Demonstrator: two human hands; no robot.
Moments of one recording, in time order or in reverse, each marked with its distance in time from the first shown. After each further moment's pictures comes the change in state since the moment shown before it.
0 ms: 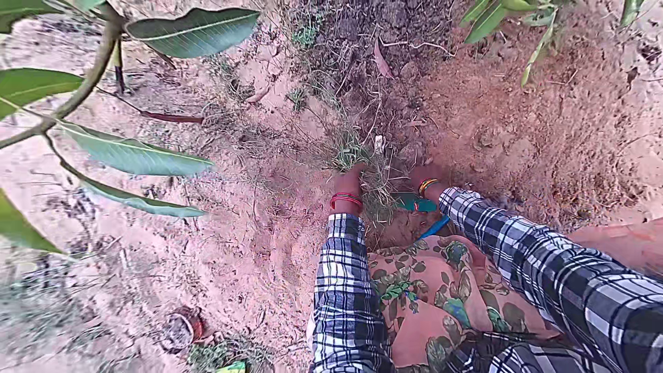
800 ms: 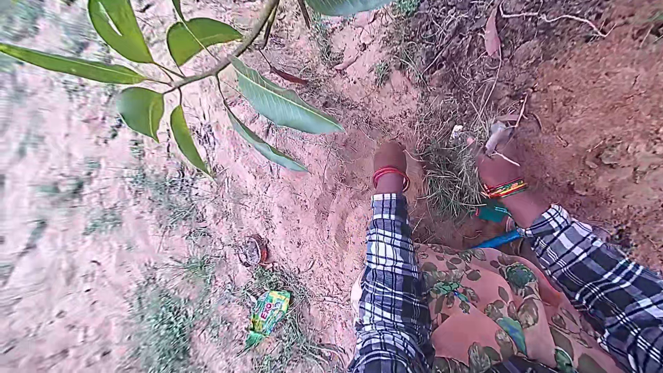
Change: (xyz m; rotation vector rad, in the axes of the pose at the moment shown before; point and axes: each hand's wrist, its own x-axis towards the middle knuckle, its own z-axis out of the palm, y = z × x) left_hand 0.009 0.037 -0.063 0.685 0.005 0.132; right_hand -0.068 -0.046 -0.054 0.832 0.582 -0.426
